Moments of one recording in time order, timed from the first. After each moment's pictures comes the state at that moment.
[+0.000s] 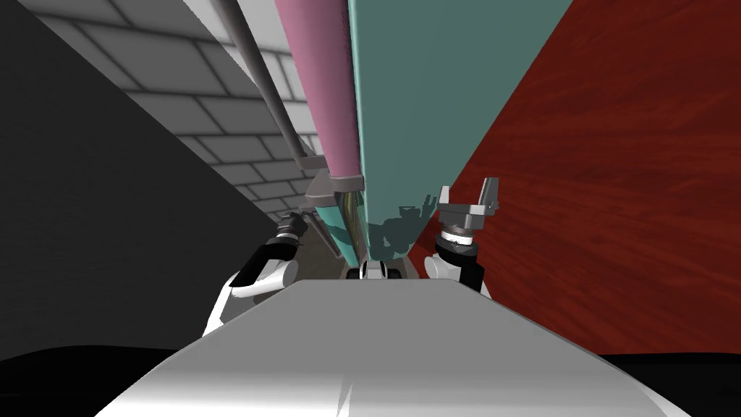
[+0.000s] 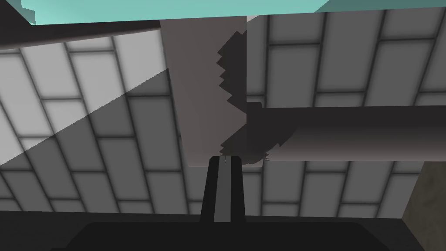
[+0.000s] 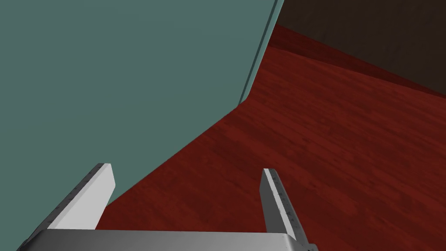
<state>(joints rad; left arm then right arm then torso) 0.51 0.15 0.20 -2.46 0.11 0.43 0.14 0.48 -0.03 0.05 -2.34 -0.05 -0.63 -0.12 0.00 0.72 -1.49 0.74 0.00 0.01</state>
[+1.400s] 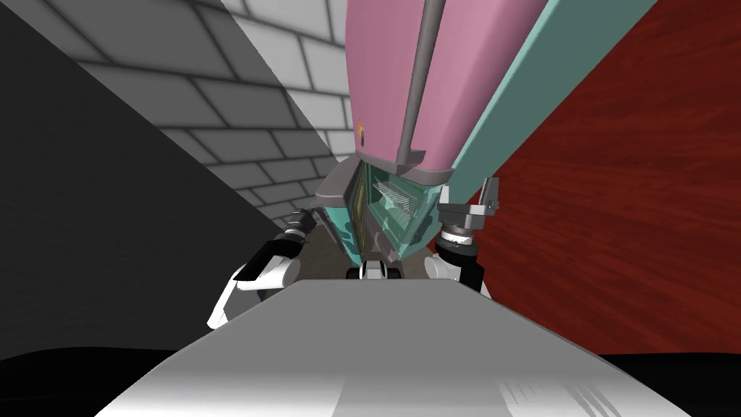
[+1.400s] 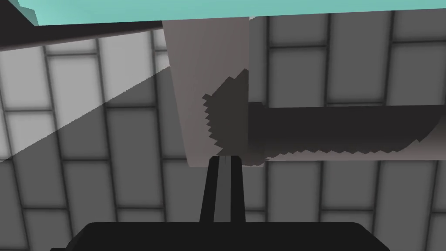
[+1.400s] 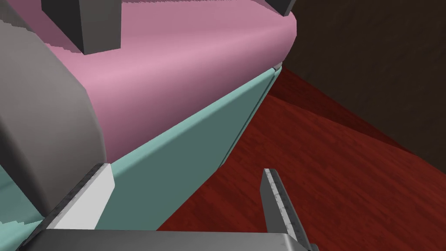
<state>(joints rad) 0.48 0.27 0.12 -2.46 0.18 0.43 0.14 0.48 -0.03 0.05 -2.34 -0.05 -0.63 -0.12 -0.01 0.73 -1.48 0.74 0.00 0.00</state>
